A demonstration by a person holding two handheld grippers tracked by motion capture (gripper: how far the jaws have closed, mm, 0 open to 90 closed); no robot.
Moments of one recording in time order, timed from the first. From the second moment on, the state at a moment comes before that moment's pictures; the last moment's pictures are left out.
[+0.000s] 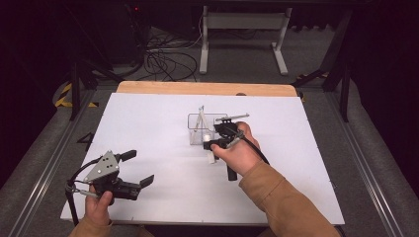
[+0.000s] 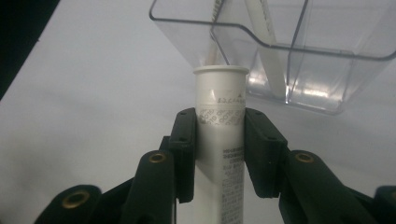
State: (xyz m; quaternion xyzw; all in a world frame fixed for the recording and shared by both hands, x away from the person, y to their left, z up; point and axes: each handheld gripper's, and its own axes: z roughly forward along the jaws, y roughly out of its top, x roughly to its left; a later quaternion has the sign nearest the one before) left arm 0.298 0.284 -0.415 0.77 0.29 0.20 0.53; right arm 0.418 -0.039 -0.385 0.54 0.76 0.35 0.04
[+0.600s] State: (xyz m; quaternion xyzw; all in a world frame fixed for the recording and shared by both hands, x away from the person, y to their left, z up) left arm 0.298 0.283 -0.415 0.77 0.29 0.21 0.53; right arm 0.409 -0.053 -0.367 0.45 0.76 0.46 0.08
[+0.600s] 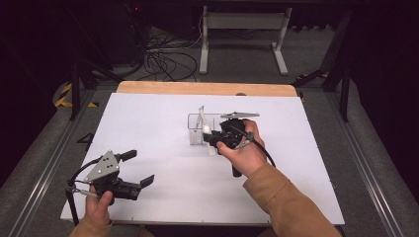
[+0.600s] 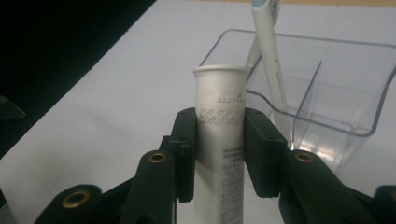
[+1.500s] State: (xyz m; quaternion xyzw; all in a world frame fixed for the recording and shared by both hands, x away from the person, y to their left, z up) left arm 0.298 0.283 -0.414 0.77 0.29 0.20 0.53; right arm 0.418 -0.066 -0.358 0.35 0.73 0.56 0.19
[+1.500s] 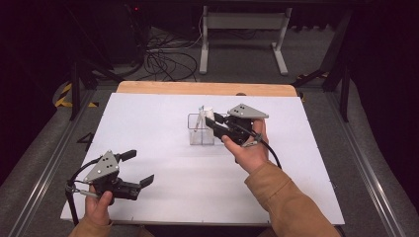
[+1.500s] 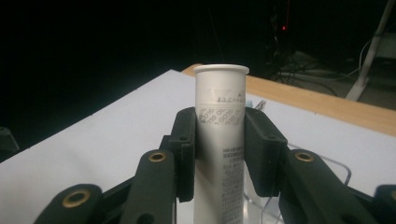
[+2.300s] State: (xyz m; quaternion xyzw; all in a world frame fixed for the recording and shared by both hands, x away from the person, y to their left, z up) left arm 0.298 0.284 -0.415 0.77 0.29 0.21 0.53; right arm 0.449 -0.074 -0.372 0.34 0.70 0.57 0.25
